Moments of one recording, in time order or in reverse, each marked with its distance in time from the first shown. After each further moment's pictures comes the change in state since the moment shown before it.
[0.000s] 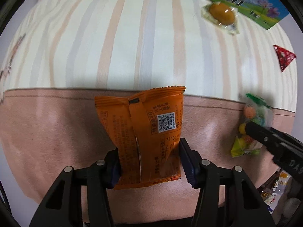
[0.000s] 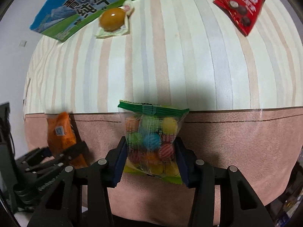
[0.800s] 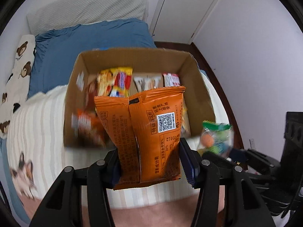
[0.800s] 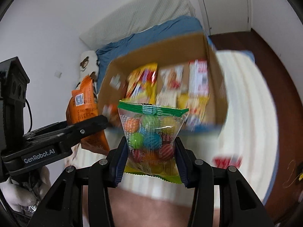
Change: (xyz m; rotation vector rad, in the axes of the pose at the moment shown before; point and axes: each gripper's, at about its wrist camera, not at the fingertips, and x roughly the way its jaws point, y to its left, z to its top) left arm -0.194 -0.065 0.213 0.135 -0.304 -0.224; right arm -0.185 0.044 0.182 -0.108 -0.311 0.154
